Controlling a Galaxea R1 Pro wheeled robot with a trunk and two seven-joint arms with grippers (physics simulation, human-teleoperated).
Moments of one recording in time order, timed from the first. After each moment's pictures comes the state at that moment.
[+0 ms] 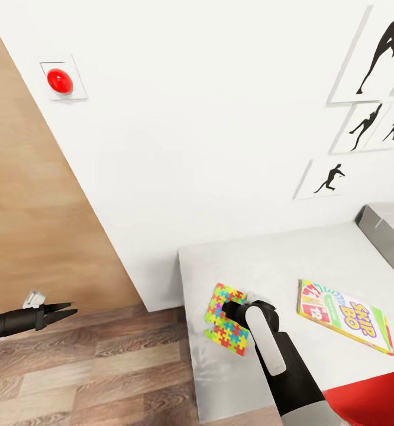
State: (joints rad) left arm -0.71 0.55 0.38 -0.53 -0.13 0.27 -1.47; right arm -0.47 0.16 0.16 -1.32 -0.77 0.78 -0.79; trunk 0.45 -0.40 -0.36
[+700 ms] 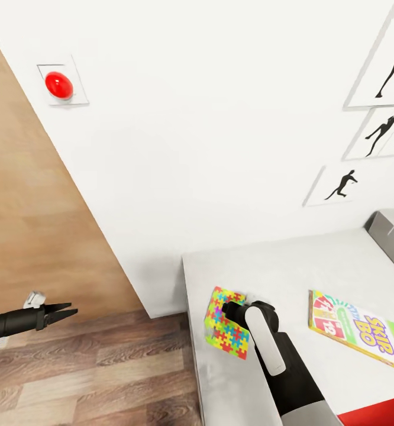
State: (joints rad) left arm -0.71 0.54 0.38 -0.53 -0.13 0.27 -1.47; right arm -0.47 0.16 0.16 -1.31 -0.77 0.78 -0.79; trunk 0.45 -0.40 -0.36
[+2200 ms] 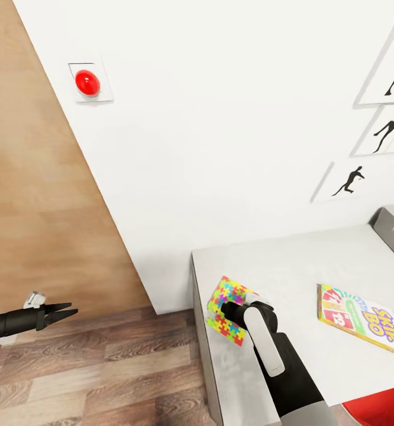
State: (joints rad) left arm -0.71 0.54 0.38 -0.53 -0.13 0.27 -1.47; right arm -0.47 0.17 0.18 -1.31 -0.76 0.77 -0.79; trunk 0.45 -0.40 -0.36
